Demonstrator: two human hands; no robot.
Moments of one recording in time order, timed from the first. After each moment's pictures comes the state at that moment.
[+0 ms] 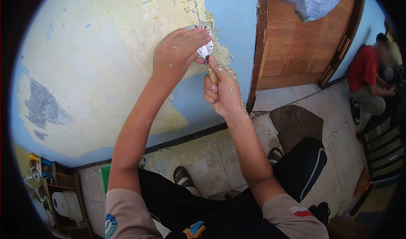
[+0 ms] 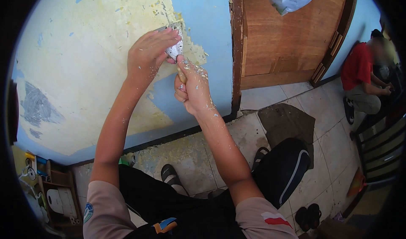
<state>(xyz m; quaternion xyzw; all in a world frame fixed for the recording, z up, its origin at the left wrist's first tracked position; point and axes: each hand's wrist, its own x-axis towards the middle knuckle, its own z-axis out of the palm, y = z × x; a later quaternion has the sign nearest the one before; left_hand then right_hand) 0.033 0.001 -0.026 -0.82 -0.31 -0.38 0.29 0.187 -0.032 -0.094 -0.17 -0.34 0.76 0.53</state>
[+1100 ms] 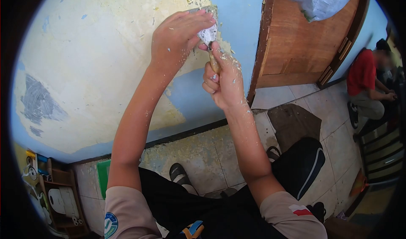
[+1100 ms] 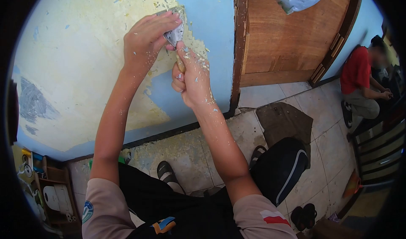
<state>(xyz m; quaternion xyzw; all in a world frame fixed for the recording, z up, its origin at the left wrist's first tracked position) 0.035 0.013 -0.017 -0.80 -0.28 -0.43 0.31 0.185 -0.030 -0.088 -0.14 -0.35 0.74 0.56</state>
